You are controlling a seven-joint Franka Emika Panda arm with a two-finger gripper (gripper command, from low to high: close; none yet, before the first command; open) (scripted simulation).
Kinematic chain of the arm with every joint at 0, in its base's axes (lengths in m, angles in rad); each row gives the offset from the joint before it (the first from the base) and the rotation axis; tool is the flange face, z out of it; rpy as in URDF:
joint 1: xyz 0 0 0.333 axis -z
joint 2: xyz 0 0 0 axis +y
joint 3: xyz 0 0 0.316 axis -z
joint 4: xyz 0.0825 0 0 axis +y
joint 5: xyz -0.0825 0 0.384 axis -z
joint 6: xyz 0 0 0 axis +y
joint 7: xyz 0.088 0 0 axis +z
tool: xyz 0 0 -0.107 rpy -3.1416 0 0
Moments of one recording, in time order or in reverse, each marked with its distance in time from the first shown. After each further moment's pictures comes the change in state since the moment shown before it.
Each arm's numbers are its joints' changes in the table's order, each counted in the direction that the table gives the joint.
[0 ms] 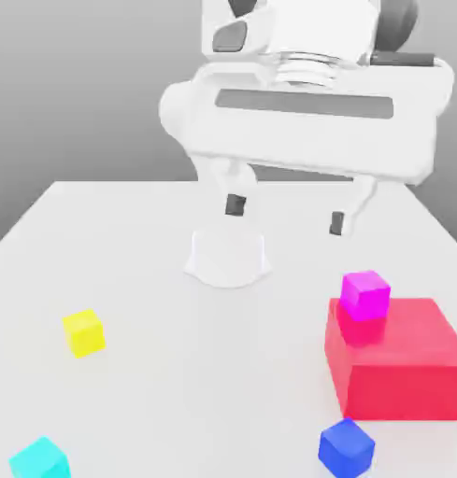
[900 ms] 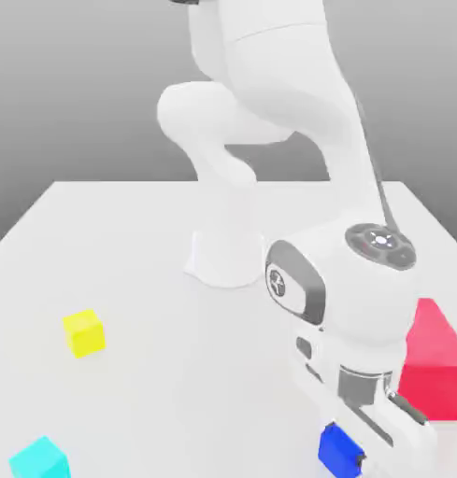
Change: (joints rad) arm -0.201 0.640 0.092 0.016 0.149 -0.315 -0.707
